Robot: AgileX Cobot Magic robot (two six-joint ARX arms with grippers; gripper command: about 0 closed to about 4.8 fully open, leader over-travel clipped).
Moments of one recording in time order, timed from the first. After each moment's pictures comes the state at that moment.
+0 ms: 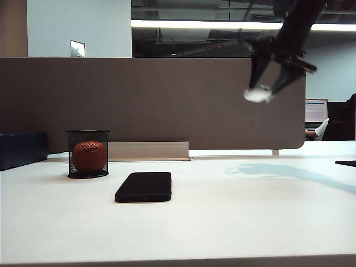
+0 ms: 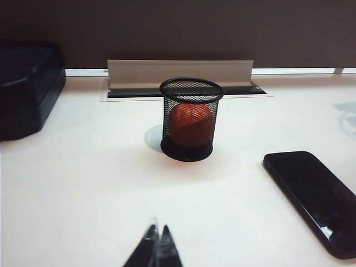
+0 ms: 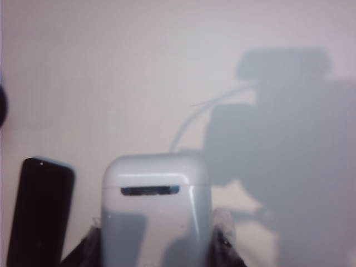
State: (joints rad) left arm -0.05 0.01 0.01 -0.06 0.12 -0.02; right arm 0.14 2.15 2.32 -1.19 -0.34 0.05
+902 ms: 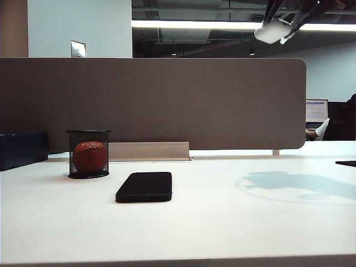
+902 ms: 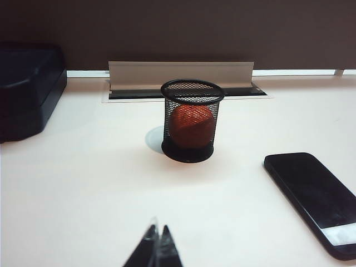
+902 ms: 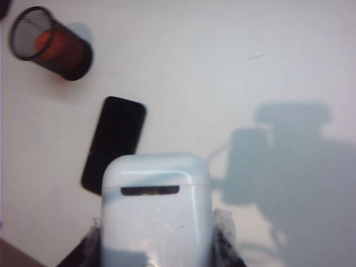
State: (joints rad) left arm -0.05 0.01 0.01 -0.06 0.12 -0.02; right arm 0.18 1.64 1.89 -1.18 -0.39 0.04
